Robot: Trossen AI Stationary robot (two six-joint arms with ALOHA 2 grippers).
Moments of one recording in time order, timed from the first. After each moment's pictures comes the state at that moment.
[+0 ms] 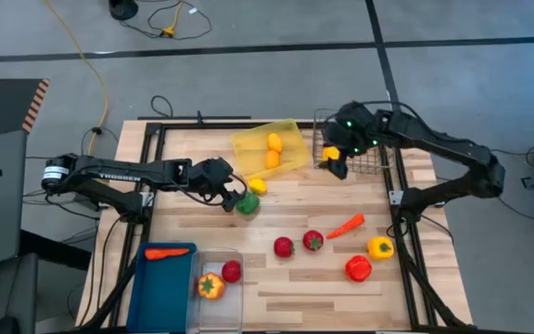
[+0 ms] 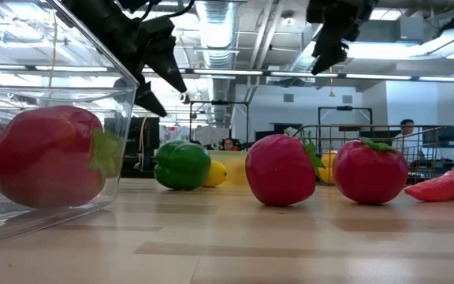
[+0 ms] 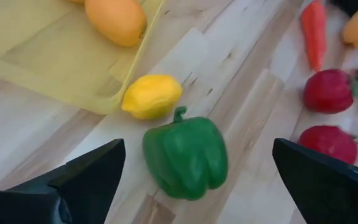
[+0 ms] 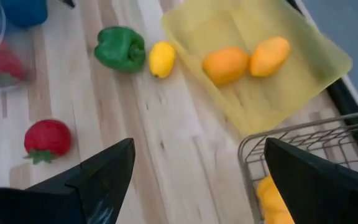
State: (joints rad) left arm 0.10 1.26 0.83 -0.36 -0.12 -0.58; right arm -0.41 1.24 1.27 -0.92 -0.15 -0.05
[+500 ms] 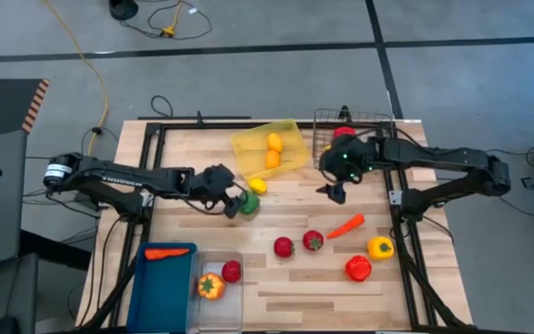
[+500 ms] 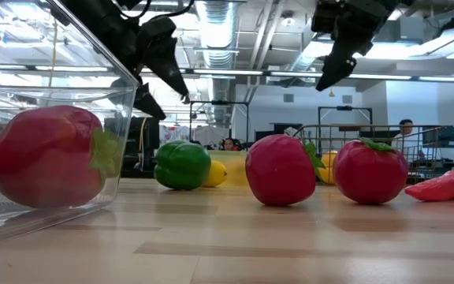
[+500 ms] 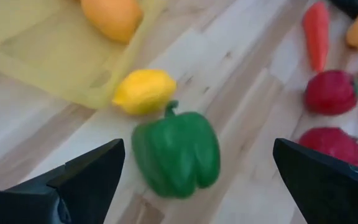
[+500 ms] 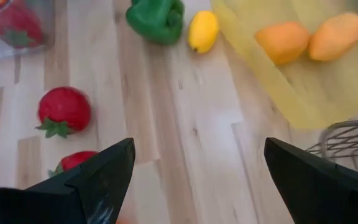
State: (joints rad) left arm 0.01 1.29 0.81 -0.31 -0.22 -0.65; right arm -0.22 1.18 1.03 -0.74 -0.09 0.03
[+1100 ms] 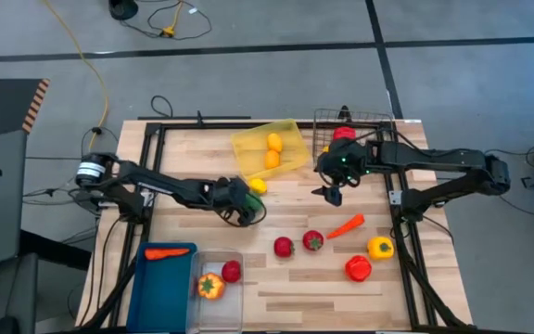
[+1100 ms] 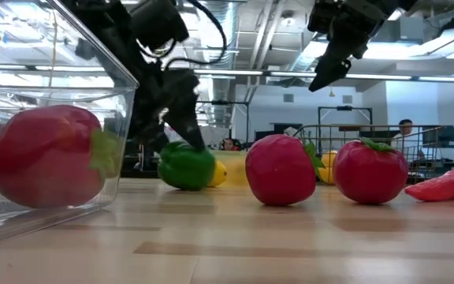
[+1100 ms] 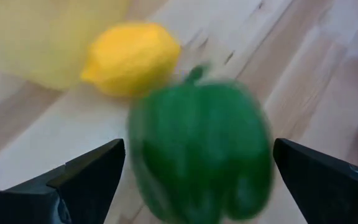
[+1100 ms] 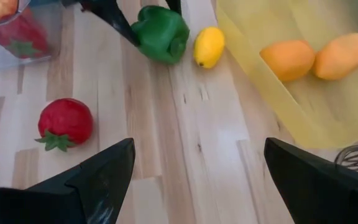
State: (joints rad) left arm -0.01 1.59 0.81 -0.13 -0.26 -0.65; right arm -0.19 1.18 0.99 -0.63 -0.08 0.03
